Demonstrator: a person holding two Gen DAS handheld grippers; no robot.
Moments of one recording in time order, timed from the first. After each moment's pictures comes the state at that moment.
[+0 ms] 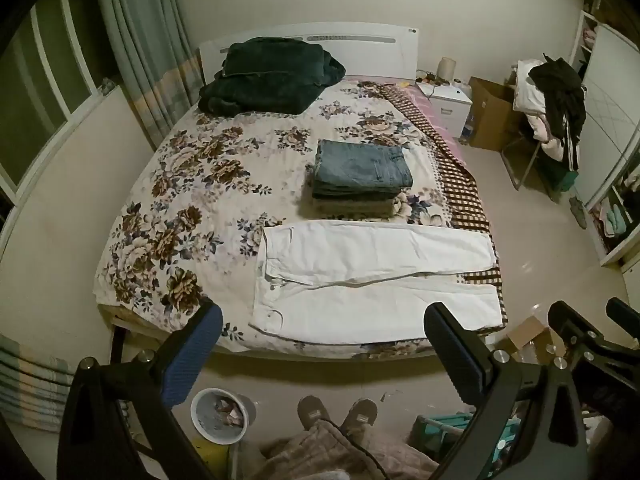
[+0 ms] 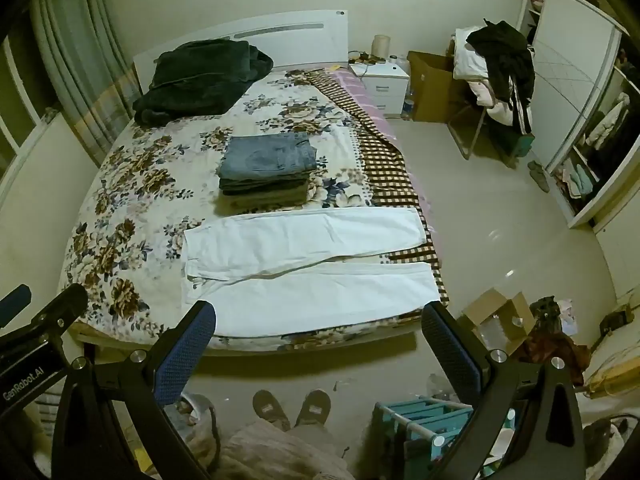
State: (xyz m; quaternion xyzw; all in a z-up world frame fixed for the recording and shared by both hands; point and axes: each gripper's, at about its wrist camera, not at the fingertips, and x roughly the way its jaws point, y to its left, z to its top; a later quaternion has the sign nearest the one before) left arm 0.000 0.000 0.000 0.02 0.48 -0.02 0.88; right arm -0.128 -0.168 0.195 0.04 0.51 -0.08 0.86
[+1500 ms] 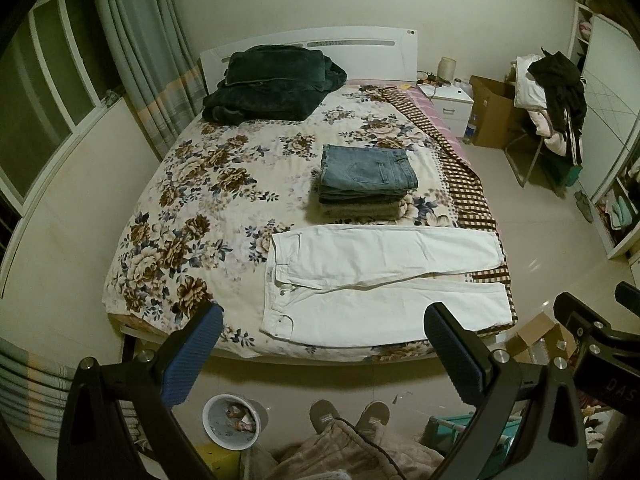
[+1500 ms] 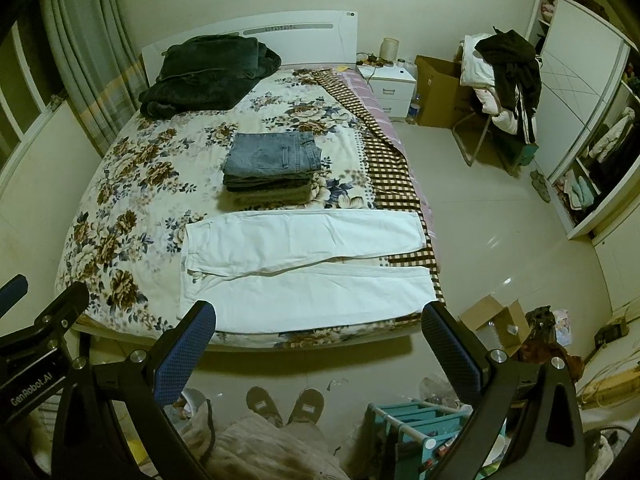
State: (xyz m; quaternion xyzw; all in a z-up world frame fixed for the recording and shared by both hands) left arm -0.003 -0.003 0.004 0.04 0.47 0.00 0.88; right arm -0.128 -0.160 0.201 0.02 0.51 -0.08 0.86
